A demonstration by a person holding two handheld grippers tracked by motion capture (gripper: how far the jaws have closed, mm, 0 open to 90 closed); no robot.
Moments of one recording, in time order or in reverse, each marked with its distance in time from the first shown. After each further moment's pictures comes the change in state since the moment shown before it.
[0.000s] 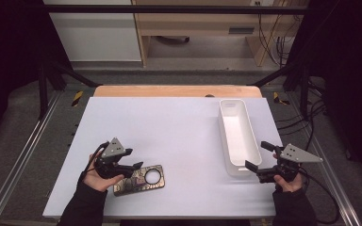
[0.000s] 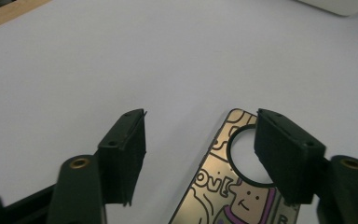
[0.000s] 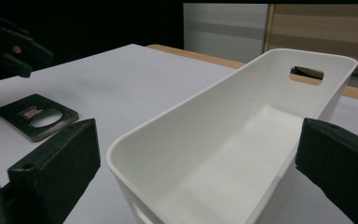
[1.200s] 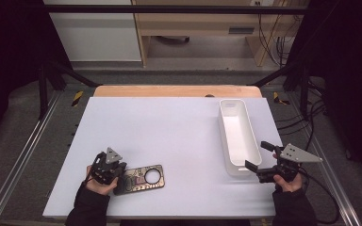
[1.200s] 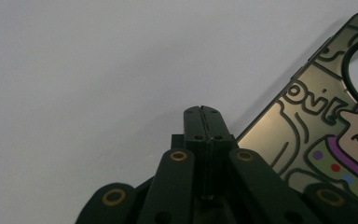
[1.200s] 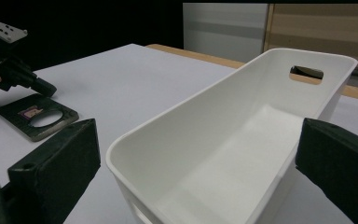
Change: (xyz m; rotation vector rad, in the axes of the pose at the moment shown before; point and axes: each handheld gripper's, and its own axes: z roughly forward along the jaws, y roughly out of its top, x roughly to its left) left arm 0.008 -0.056 0.023 0.187 0.242 -0.143; right arm 0.000 0.000 0.000 0.002 -0.002 0.001
